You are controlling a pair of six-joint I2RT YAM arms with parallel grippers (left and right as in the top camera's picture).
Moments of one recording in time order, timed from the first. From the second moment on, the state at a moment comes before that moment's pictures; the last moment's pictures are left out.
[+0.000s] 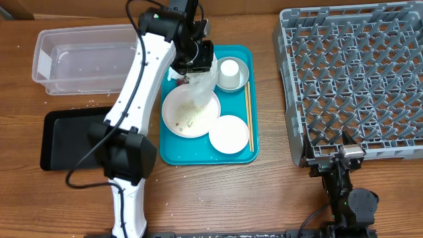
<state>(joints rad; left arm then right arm) -0.30 2.17 2.26 -1.34 0.34 -0.26 0.01 0.01 0.02 -0.03 -0.09 0.02</state>
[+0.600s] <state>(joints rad) -0.06 1.95 2.27 -1.07 0.08 -0.36 0.01 0.01 0.02 -0.03 -0.09 0.02</state>
